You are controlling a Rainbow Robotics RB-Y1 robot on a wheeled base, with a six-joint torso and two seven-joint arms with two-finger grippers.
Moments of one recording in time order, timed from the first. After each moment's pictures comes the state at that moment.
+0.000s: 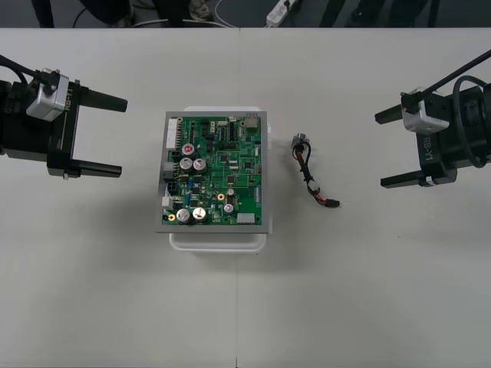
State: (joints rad) right arm -0.44 -0.79 -0.12 -1.90 1.66 -1.57 -0.41; left arm -0.44 0.77 0.16 -1.66 -1.34 -1.54 0.17
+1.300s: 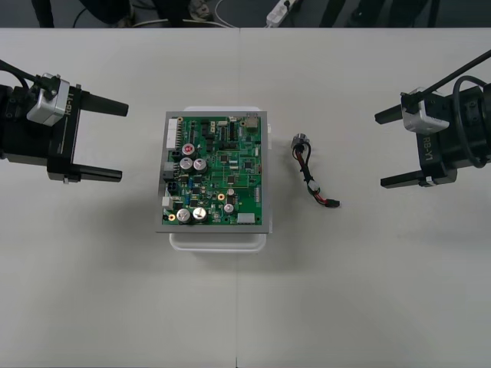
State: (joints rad) right arm -0.44 -0.79 -0.12 -1.90 1.66 -1.57 -0.41; left arm -0.42 0.77 0.16 -1.67 -1.33 -1.54 0.17
